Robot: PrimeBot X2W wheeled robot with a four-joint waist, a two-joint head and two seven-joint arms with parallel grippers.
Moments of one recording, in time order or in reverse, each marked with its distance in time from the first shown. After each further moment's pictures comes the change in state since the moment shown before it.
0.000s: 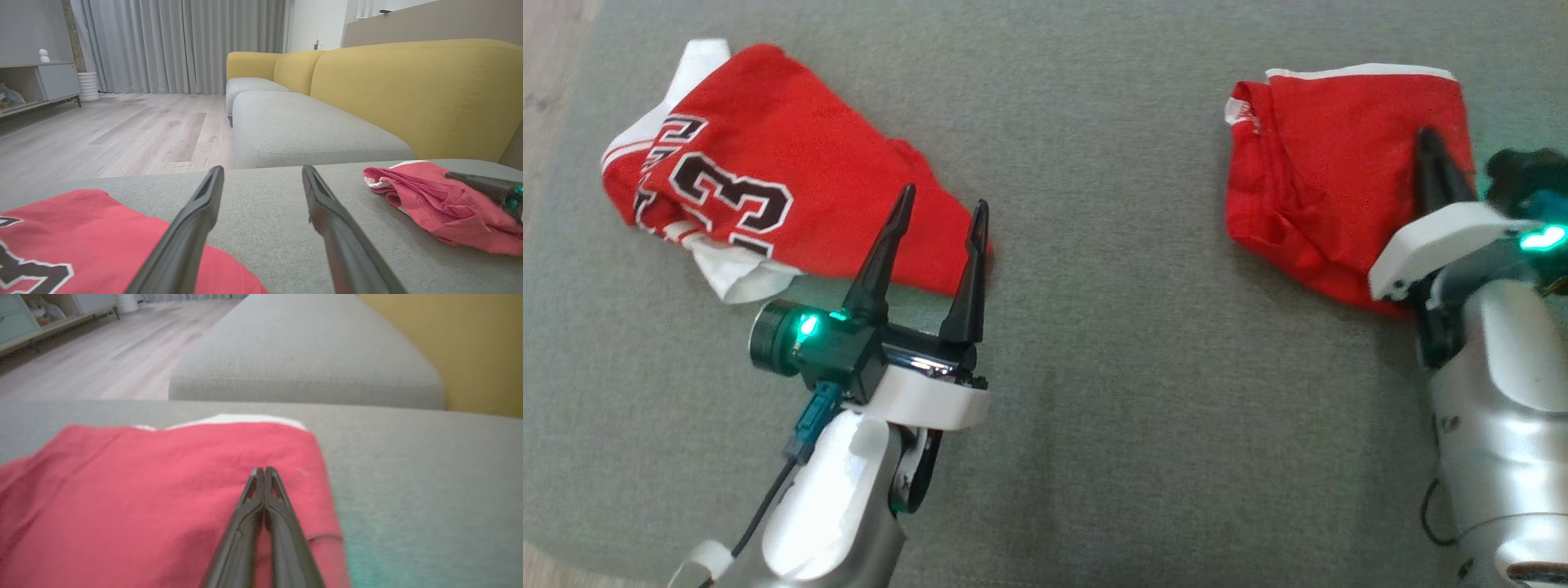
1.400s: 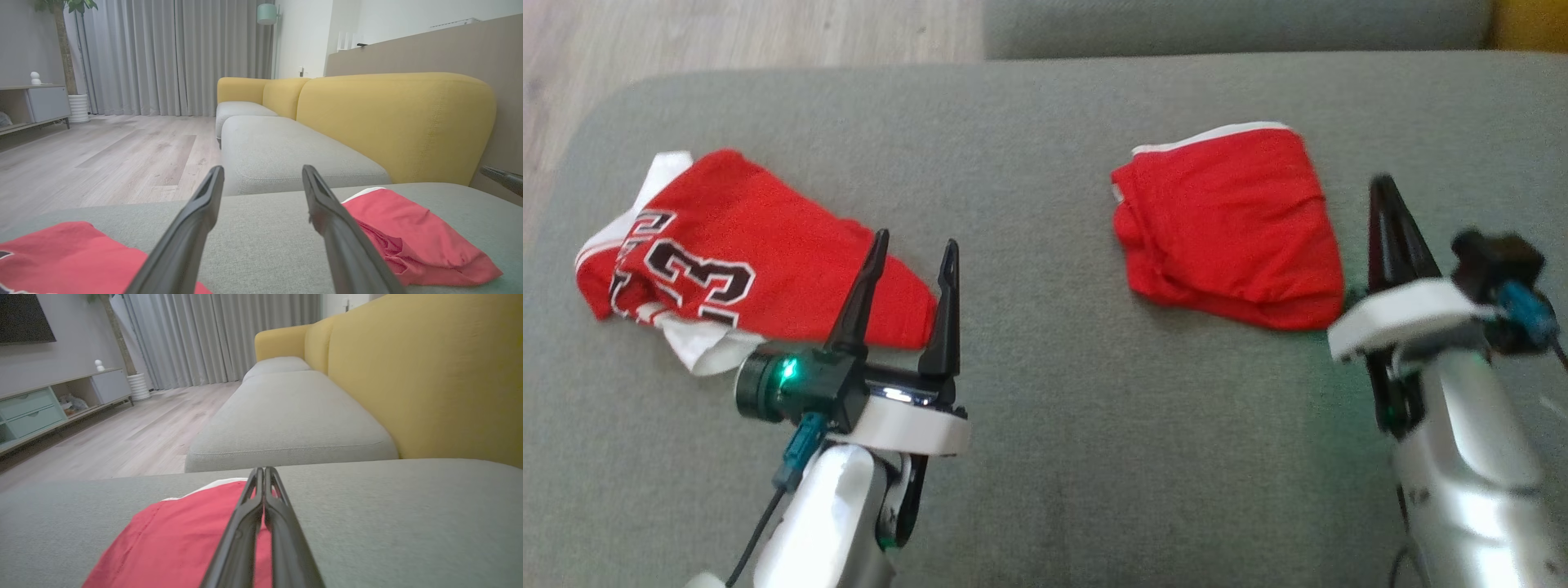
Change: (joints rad) left arm 0.065 -0.001 0.042 0.025 -0.007 0.021 0.000; right arm 0.123 0.035 0.130 -0.064 0.173 0.000 -0.156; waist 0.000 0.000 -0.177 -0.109
